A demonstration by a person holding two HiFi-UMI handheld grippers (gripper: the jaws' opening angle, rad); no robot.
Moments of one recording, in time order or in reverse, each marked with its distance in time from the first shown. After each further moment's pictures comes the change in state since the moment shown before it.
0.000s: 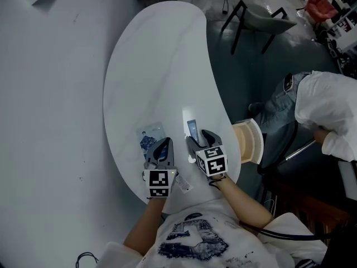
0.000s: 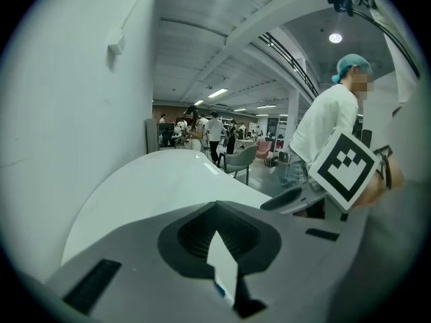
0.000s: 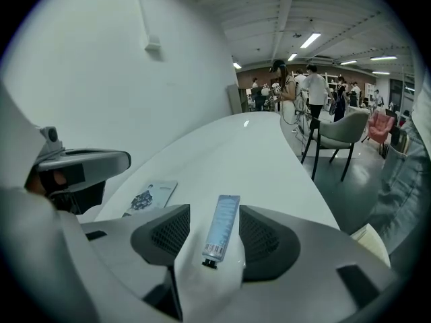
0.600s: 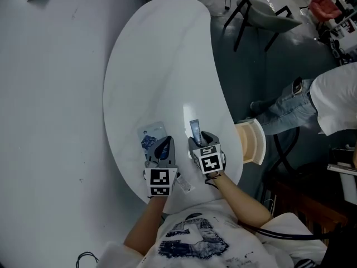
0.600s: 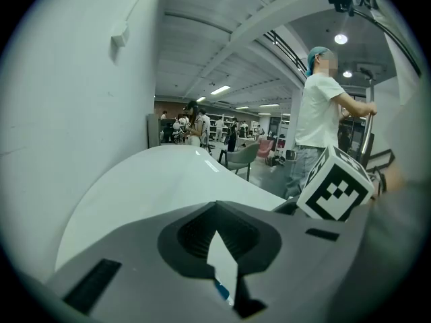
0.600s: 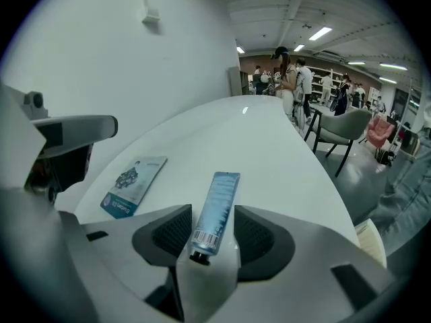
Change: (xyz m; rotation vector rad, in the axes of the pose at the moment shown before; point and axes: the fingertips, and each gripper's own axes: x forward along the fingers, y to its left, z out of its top) left arm 0.012 0.009 -0.009 -0.029 0.026 0.002; right arm 0.033 -0.005 -0.032 -0.036 0.132 -0.046
